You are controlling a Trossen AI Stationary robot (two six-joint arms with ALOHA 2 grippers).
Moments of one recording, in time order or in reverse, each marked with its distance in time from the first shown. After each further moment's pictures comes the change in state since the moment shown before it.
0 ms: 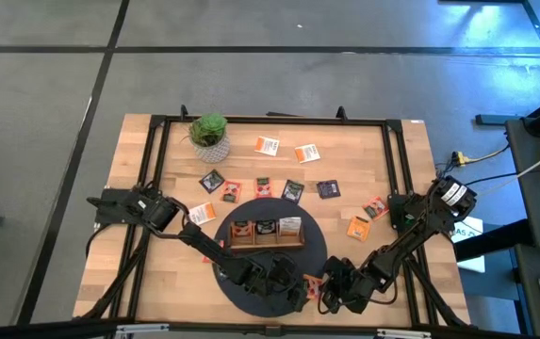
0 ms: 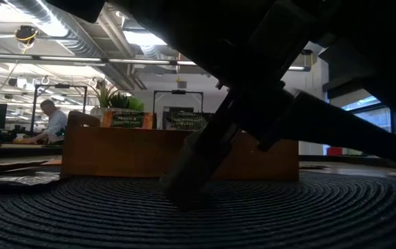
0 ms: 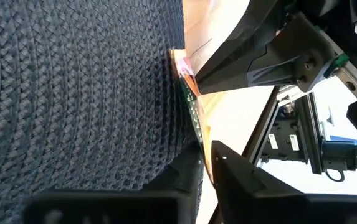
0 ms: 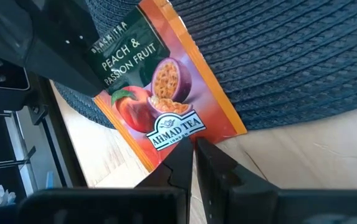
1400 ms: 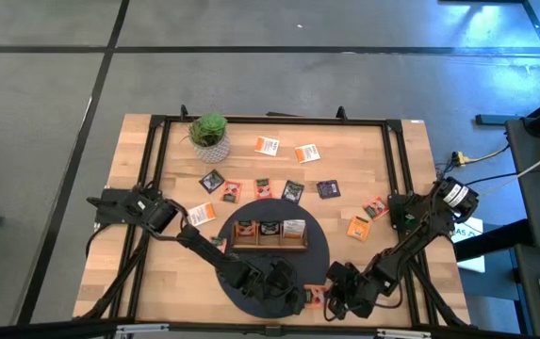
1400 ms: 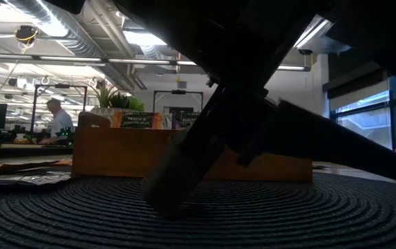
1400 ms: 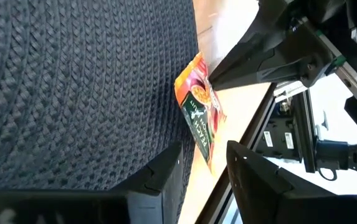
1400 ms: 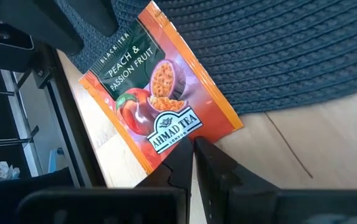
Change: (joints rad) left arm -0.024 0.000 0.000 -0.001 -0.026 -0.054; right arm 0.042 0.000 -0.001 -0.009 -0.044 0.005
